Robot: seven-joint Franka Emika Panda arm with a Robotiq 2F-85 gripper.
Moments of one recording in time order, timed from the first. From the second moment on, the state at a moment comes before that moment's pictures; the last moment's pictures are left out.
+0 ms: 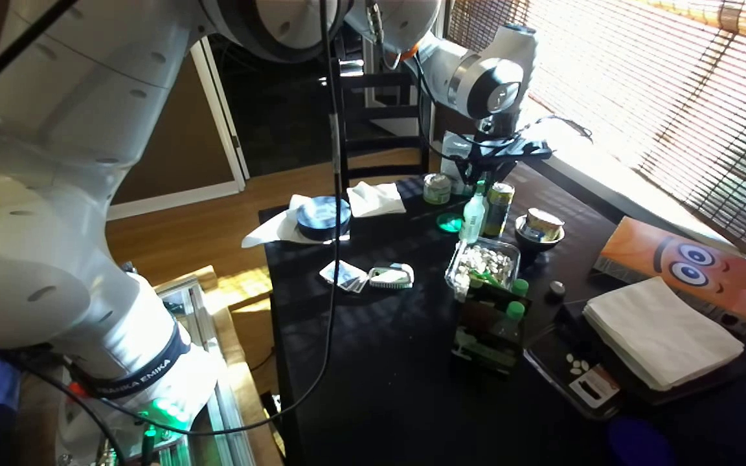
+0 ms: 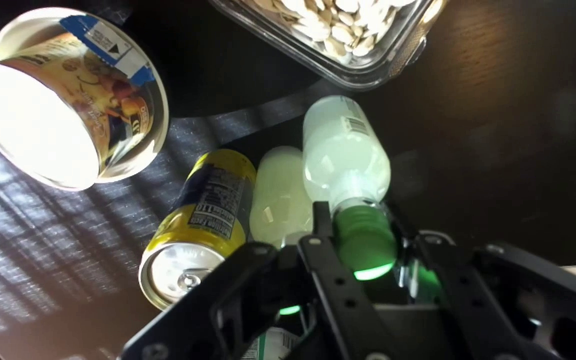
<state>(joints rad) -0.02 0.71 0.10 -1.50 0.00 2.27 -1.06</state>
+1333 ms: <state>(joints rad) -0.06 0.91 0.10 -1.20 0.00 2.18 -1.08</state>
